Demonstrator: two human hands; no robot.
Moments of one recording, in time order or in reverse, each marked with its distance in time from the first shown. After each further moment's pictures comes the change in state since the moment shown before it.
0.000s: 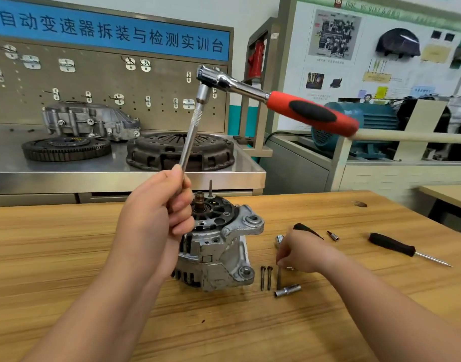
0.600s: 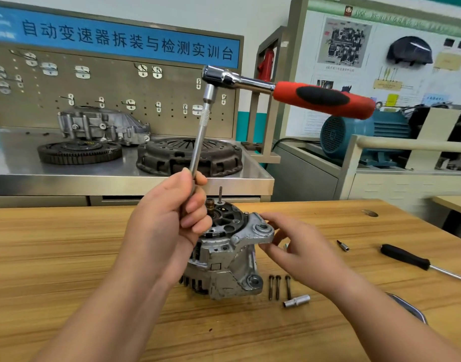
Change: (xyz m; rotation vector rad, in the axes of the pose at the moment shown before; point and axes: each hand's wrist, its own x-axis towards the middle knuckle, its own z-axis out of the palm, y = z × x) left_hand 0.001 0.005 0.002 -0.153 -0.065 -0.016; right_hand -0.047 -0.042 -0.017 0.367 0.461 -0.484
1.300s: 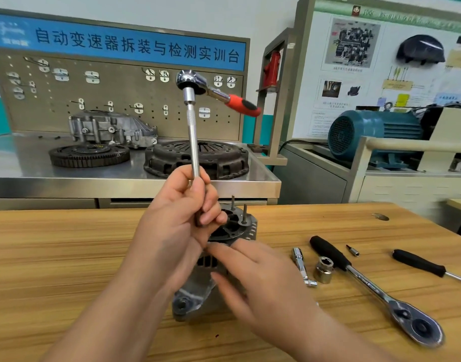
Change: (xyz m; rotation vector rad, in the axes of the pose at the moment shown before) left_hand 0.003 -0.004 -0.001 0.022 -0.124 0.075; right_hand -0.014 -0.064 0.042 -0.220 0.208 -0.408
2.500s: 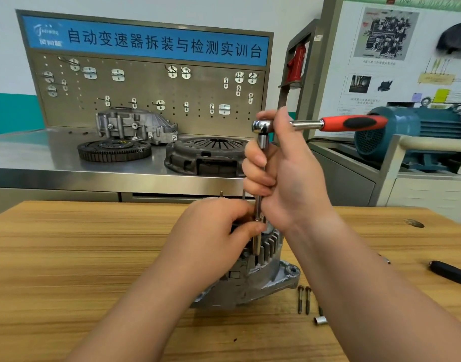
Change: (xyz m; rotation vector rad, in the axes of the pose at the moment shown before) left_hand 0.002 0.000 -0.008 1.482 -0.131 0.126; right_hand 0.115 0.007 -0.030 1.739 0.291 0.493
